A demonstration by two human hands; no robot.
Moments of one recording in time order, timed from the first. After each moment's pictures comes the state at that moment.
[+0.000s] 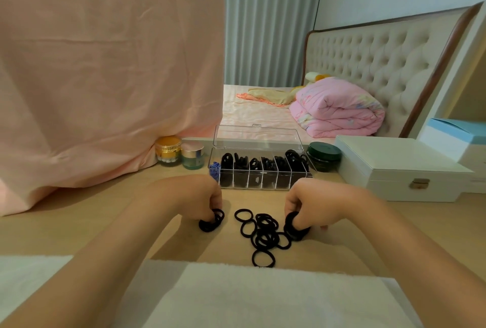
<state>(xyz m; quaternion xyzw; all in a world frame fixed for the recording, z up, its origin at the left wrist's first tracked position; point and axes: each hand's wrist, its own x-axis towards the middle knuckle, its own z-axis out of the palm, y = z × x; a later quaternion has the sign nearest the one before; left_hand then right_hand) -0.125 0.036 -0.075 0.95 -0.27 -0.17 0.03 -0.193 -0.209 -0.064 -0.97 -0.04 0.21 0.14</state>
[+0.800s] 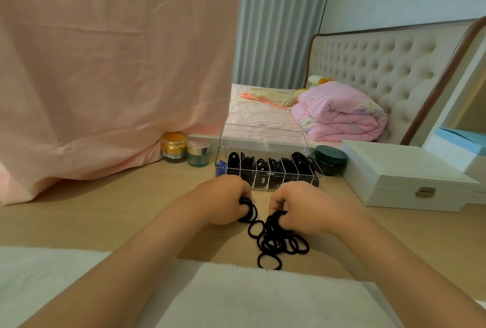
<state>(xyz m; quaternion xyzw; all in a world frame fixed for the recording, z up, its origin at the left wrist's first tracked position) -0.128 0.009 -0.103 0.94 -0.32 -0.03 0.15 -0.186 -0.177 -0.085 -0.98 -0.07 0.09 0.14</state>
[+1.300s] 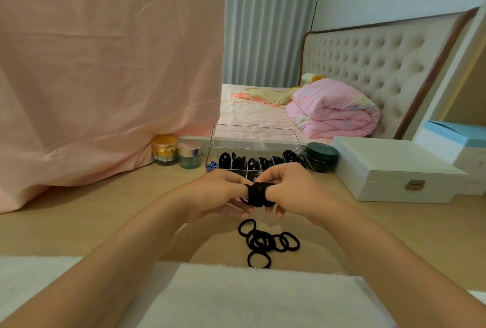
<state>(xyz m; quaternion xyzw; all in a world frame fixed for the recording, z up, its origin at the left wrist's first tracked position) -0.137 0.006 -0.089 0.74 -0.16 -0.29 0.58 -0.194 -0.167 -0.072 -0.87 0.01 0.00 0.48</state>
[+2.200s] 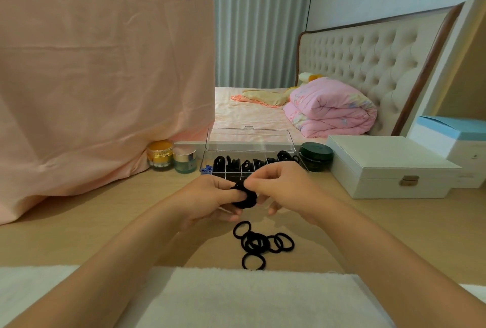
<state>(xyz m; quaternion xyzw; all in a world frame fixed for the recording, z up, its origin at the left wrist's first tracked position) -0.139 0.011 -0.094 0.73 -0.15 -0.26 0.61 -0.190 -0.176 -0.075 -0.84 0.00 -0.01 0.54</state>
